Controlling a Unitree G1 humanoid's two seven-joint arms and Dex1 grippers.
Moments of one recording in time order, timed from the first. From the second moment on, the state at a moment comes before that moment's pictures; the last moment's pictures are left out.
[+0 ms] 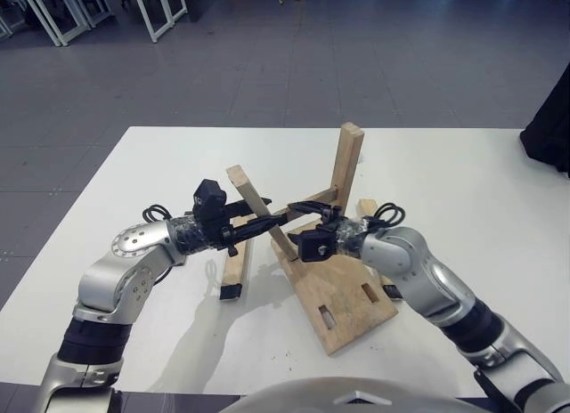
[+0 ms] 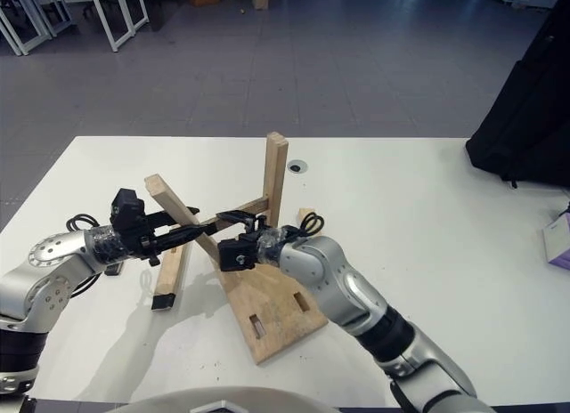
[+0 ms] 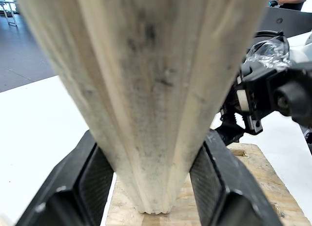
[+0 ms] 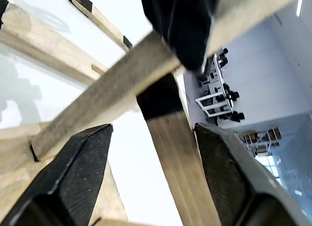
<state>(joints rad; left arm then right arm) -0.08 0.70 -0.02 -0.23 -0.72 0.44 -0.88 -0.30 -0.45 0.58 -0.41 -0.48 0.17 0.65</state>
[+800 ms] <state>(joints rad) -0.07 0.68 -0.02 -0.23 -0.72 0.43 -0.86 -0.44 -0.43 0.59 -0.19 -0.59 -0.06 0.42</state>
